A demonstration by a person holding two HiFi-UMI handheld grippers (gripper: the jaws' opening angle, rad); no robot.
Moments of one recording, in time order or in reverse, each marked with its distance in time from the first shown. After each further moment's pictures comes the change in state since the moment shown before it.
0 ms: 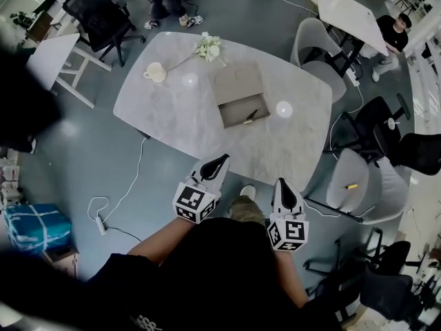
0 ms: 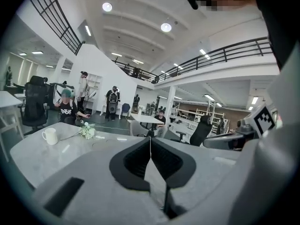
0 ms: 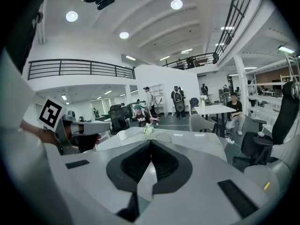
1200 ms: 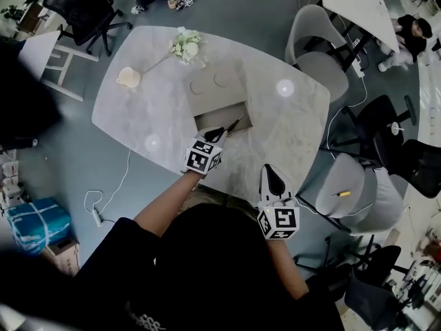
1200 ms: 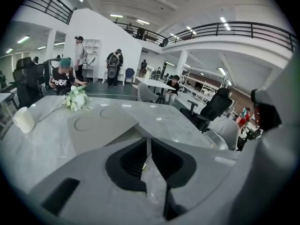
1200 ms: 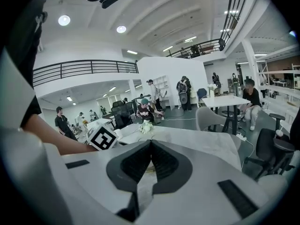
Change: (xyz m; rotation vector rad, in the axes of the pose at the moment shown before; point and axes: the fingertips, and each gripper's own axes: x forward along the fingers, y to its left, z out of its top) left arm 0.249 0.114 -0.121 -0.058 0.468 0.042; right arm 0.153 -0.089 0.025 0.023 0.092 0.113
